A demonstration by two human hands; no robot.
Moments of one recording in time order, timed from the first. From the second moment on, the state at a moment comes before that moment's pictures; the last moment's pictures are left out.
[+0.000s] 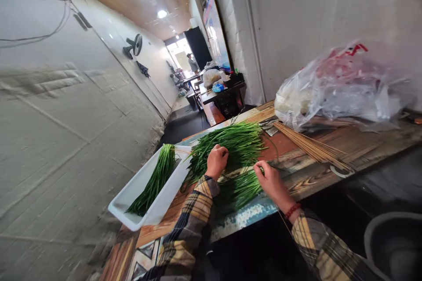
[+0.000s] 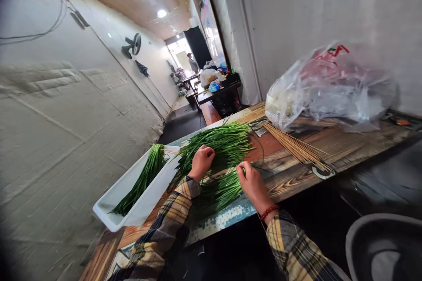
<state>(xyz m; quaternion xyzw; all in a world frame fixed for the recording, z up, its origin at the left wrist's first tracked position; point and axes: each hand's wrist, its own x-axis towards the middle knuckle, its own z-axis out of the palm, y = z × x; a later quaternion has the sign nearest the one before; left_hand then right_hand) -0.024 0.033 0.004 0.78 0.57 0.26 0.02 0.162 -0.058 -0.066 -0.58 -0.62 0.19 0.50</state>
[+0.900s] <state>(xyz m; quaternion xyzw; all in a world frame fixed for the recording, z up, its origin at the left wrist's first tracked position) -0.015 0.027 0.020 0.64 0.57 0.41 0.32 0.163 -0.061 -0.050 -0.58 -0.62 0.24 0.47</state>
